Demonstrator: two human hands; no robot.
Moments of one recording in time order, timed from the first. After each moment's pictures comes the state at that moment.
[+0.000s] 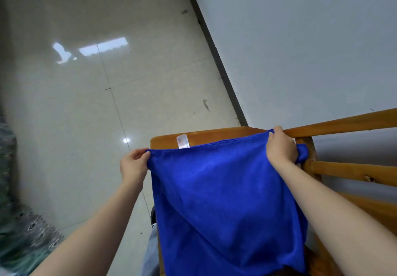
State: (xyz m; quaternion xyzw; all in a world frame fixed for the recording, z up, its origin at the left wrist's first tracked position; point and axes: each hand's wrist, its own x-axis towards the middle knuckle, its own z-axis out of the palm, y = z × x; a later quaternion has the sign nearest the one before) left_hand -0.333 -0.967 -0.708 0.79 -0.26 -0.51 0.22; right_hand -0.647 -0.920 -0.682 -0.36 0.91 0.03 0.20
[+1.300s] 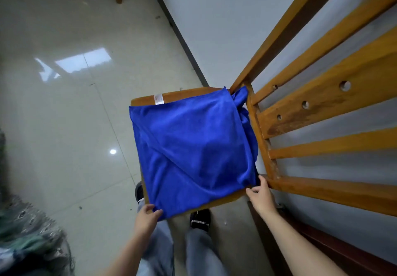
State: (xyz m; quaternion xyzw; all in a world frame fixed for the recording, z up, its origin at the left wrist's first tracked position) left_hand -0.322 -0.692 -0.659 0.78 -0.26 -0.57 0.00; right_hand -0.596 -0.623 -0.643 -0.11 0.88 -0.14 0.45
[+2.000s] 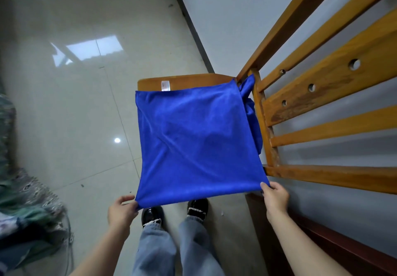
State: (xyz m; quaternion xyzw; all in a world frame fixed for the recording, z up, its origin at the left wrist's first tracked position) left_hand -0.274 -0.657 -0.672 0.82 -0.14 -0.53 0.14; right_hand -0.607 -0.579 -0.655 0.03 0.90 -0.29 0.33
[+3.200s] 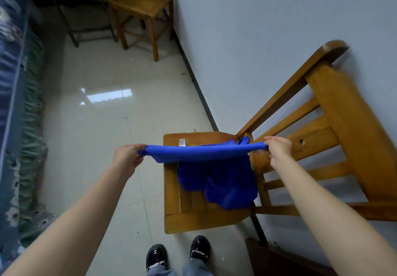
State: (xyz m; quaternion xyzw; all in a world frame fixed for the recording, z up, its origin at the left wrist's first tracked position) left_hand -0.267 -0.858 -0.465 0.70 -0.20 -0.61 0.31; right_hand -0.600 -0.778 -0.415 -0.05 0.84 -0.44 0.32
